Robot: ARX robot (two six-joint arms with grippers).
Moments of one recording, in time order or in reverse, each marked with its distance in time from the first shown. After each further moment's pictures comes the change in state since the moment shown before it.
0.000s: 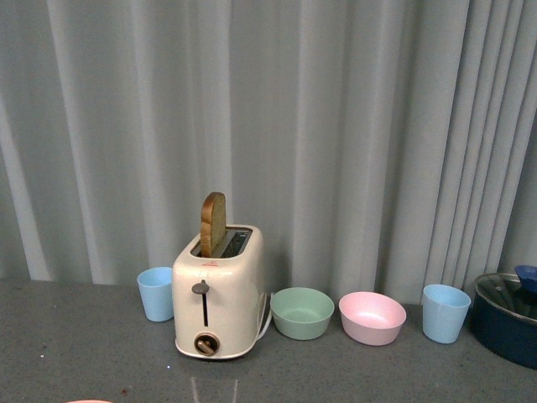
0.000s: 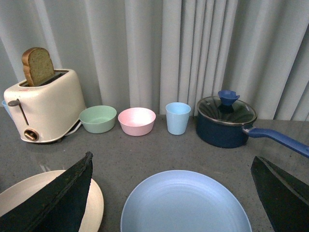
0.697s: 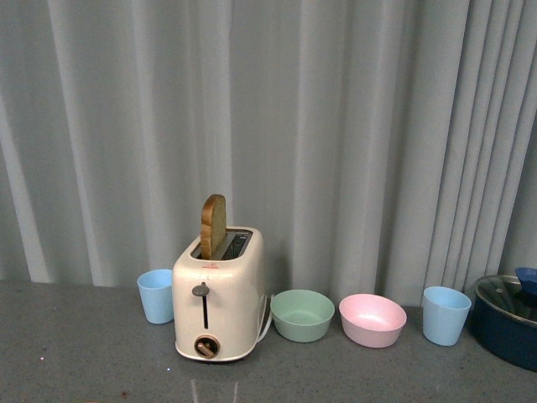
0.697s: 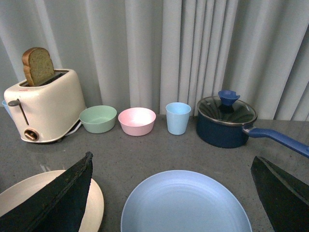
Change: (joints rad) left arm 0.000 0.000 0.000 0.000 0.000 0.000; right arm 0.000 0.000 0.000 0.000 0.000 0.000
